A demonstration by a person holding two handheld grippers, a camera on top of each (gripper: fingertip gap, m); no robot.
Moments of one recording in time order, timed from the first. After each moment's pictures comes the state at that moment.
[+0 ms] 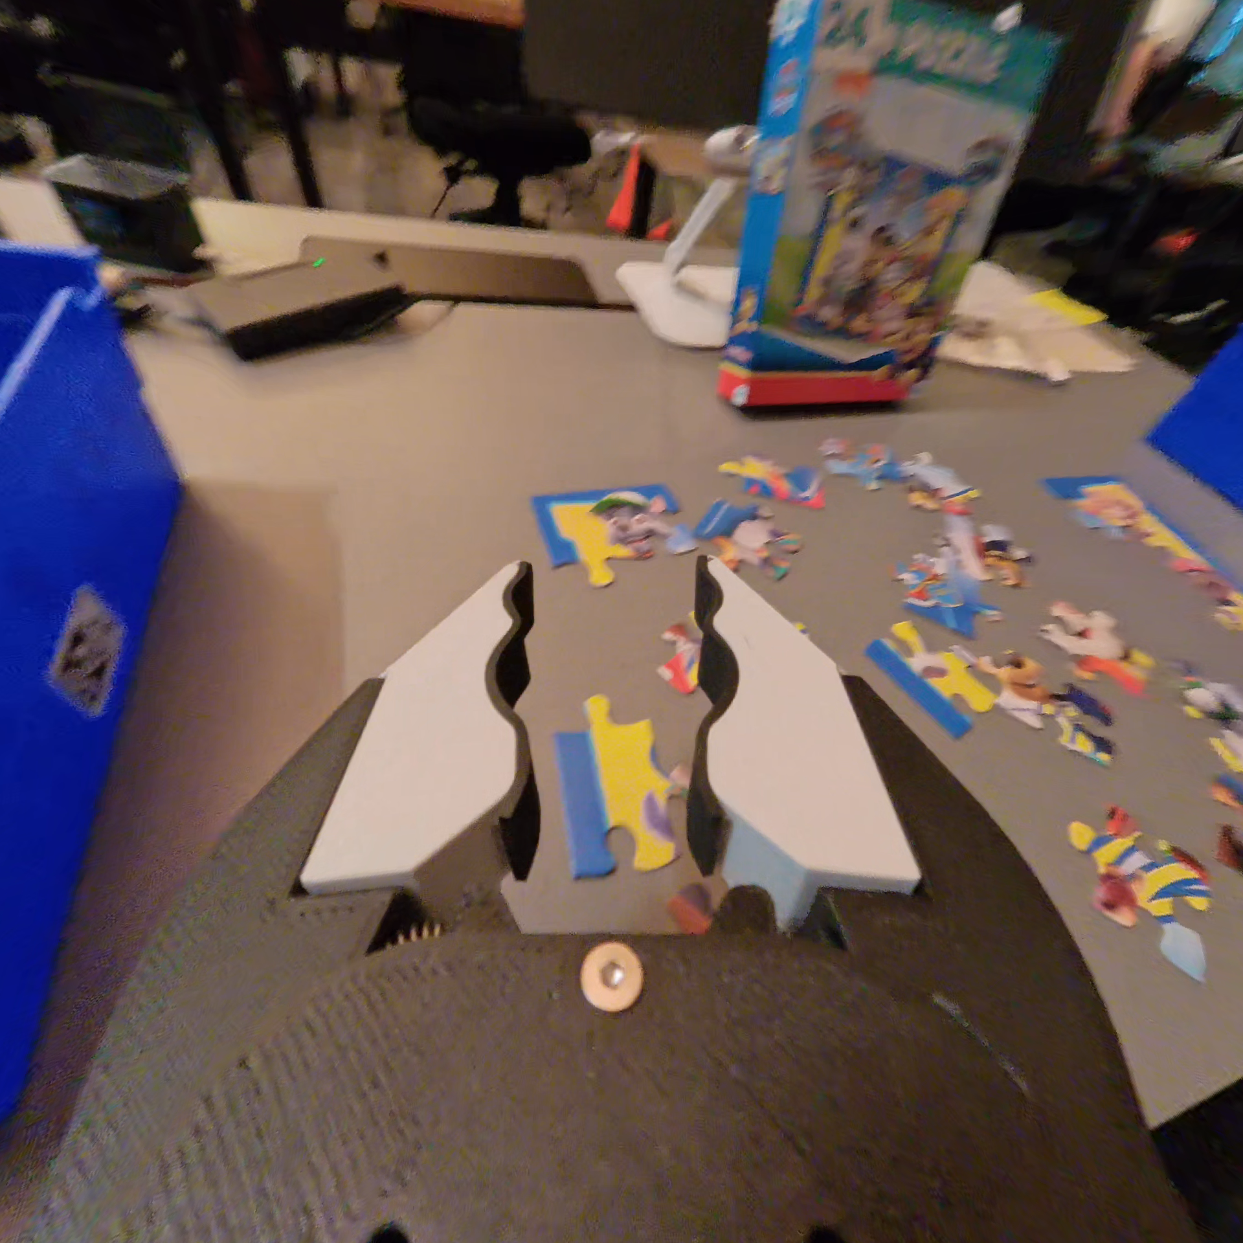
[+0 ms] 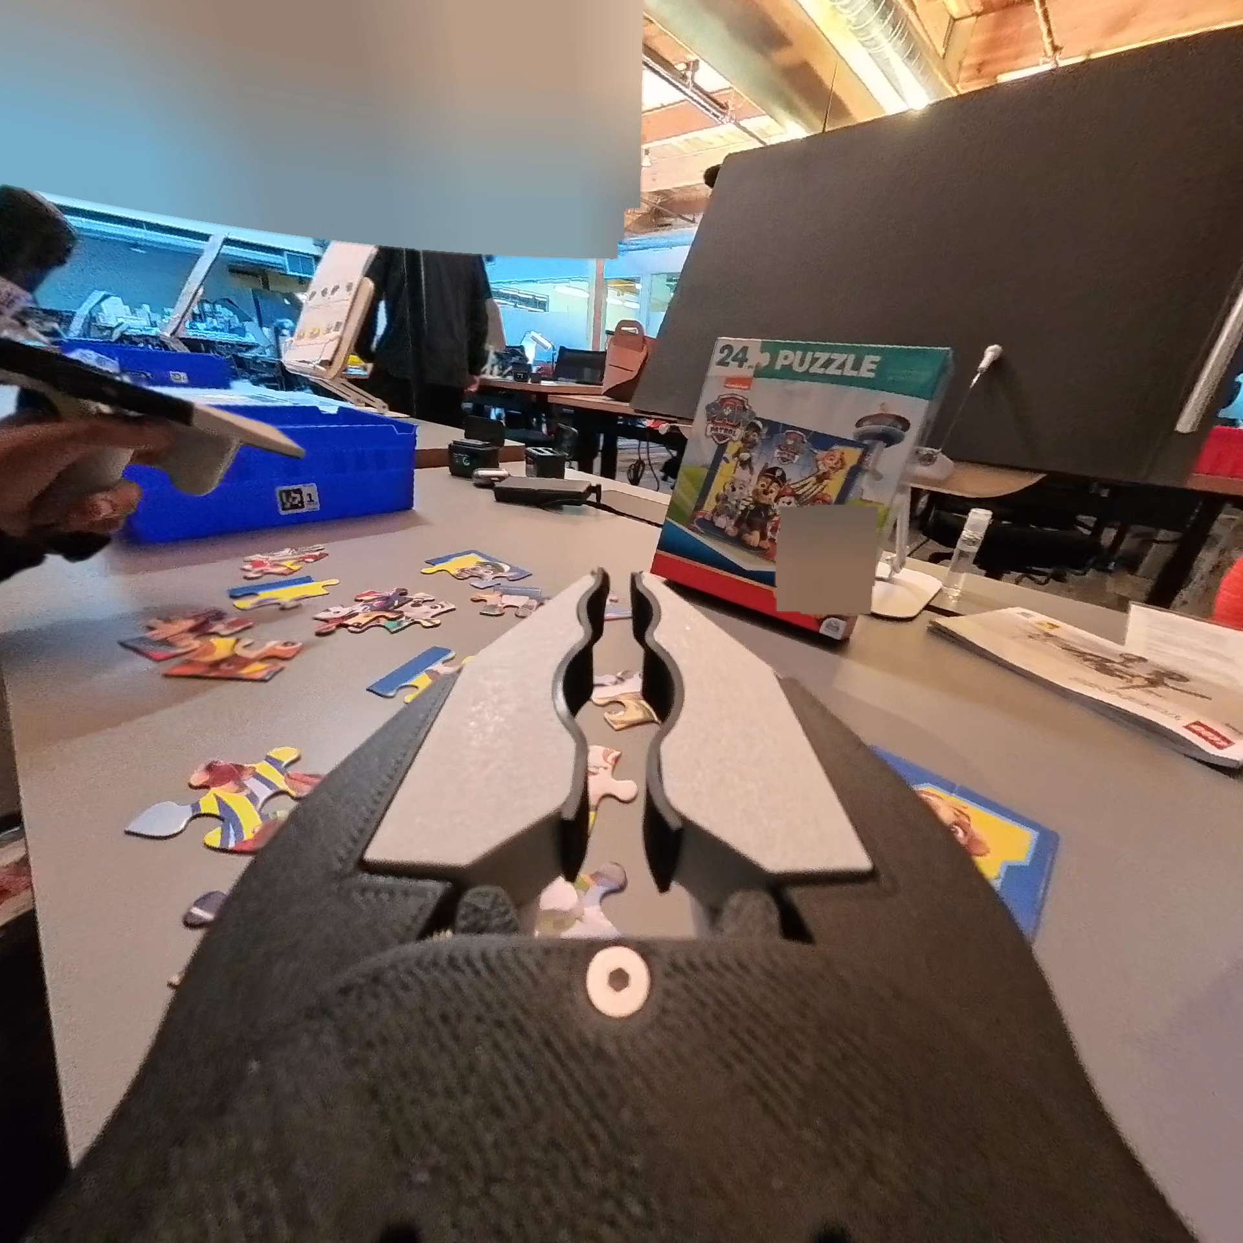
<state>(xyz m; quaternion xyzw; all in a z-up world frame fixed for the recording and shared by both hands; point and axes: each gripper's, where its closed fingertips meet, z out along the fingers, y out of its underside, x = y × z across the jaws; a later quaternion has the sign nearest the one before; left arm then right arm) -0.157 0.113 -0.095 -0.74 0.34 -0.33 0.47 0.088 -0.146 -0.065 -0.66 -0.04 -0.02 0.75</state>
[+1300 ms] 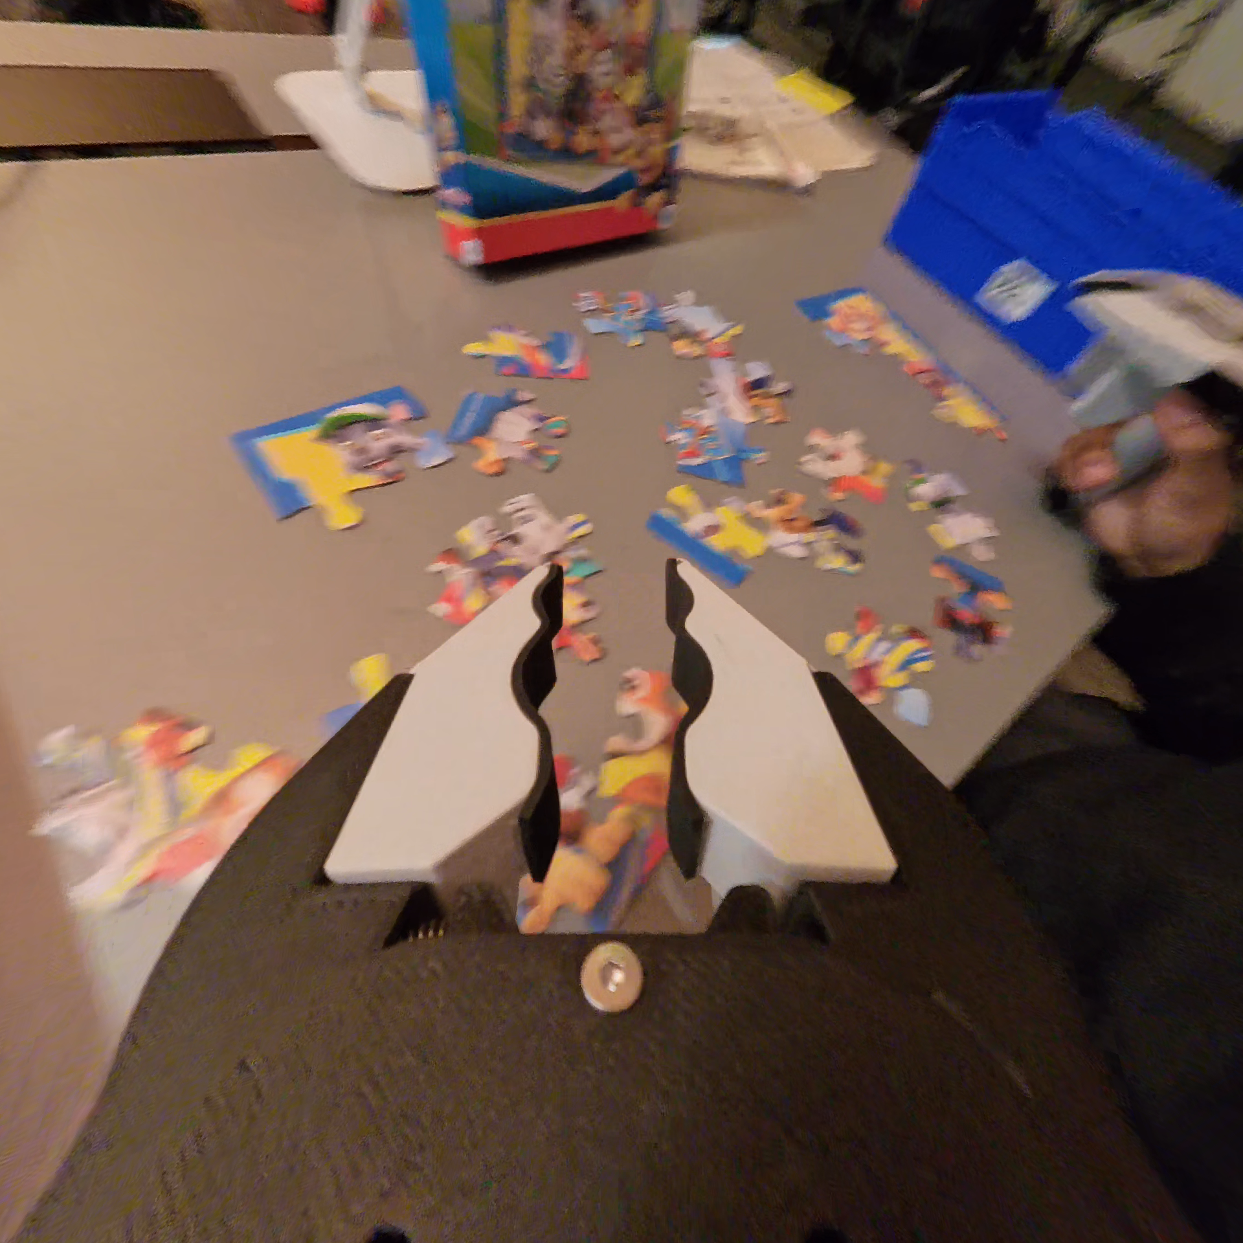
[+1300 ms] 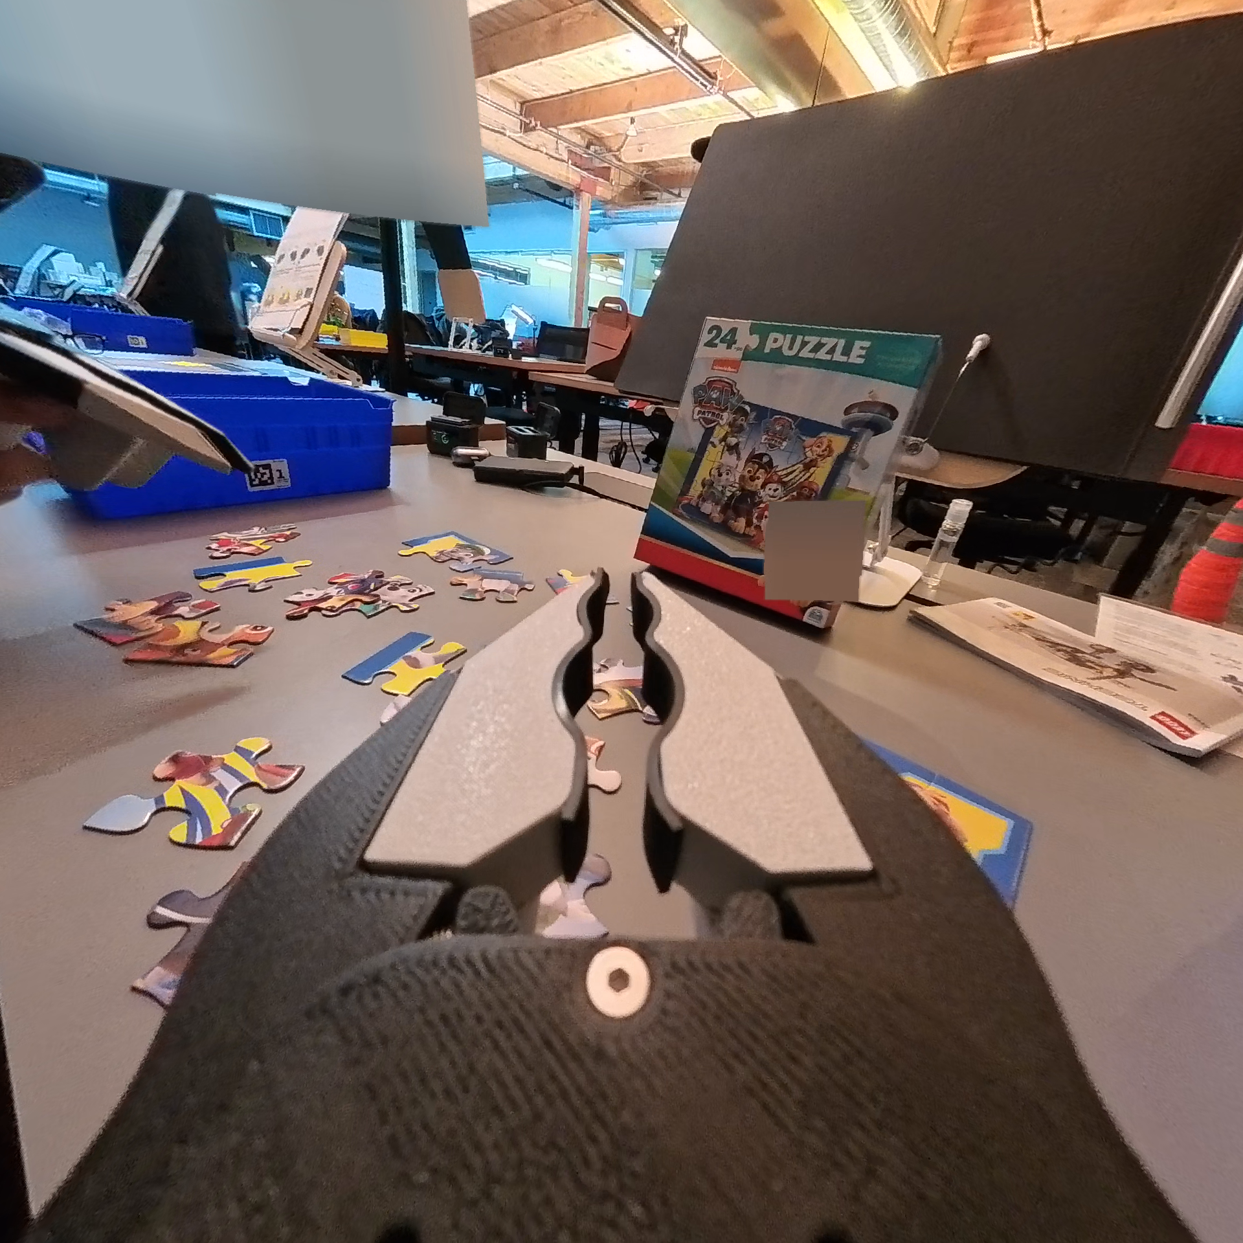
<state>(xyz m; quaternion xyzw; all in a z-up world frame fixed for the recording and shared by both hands) -0.128 0.026 -0.102 -0.70 0.49 -0.39 0.34 0.092 -0.142 -0.070 -0.67 -0.04 -0.04 0.74</state>
